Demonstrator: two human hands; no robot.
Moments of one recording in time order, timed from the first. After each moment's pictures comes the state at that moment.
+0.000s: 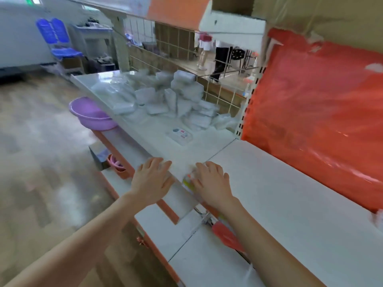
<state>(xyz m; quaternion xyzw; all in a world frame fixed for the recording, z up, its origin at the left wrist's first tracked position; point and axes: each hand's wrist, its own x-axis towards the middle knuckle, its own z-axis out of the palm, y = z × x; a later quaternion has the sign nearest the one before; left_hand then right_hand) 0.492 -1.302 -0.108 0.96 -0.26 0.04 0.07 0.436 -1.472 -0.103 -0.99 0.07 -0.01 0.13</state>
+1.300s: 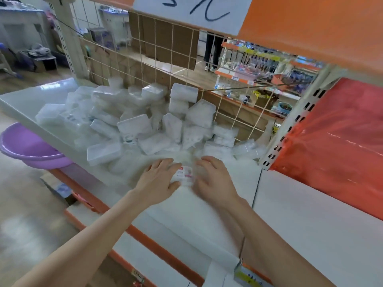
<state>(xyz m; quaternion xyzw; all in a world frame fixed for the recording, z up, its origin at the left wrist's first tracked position) 0.757 -1.324 -0.131 0.89 -0.43 -0.05 0.13 0.649 -1.473 -0.109 -0.95 0.09 -0.19 0.22</state>
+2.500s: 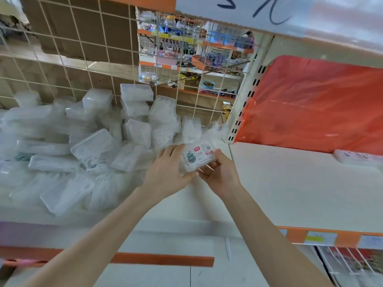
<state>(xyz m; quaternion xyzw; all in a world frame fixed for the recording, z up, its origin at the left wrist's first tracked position) 0.767 -1.359 -0.097 0.76 -0.56 -0.04 0.32 0.646 -1.439 -0.089 -0.32 0.37 -0.36 0.80</state>
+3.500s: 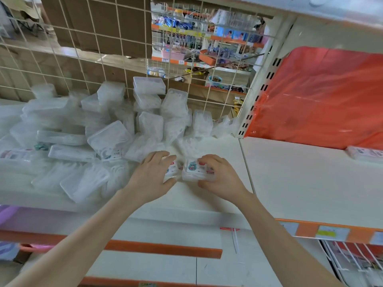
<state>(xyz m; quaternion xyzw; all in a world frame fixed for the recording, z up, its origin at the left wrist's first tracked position) 0.811 -1.312 -0.124 0.76 -0.62 -0.04 0.19 0.636 -1.423 -0.112 -0.91 0.32 -0.16 0.22</state>
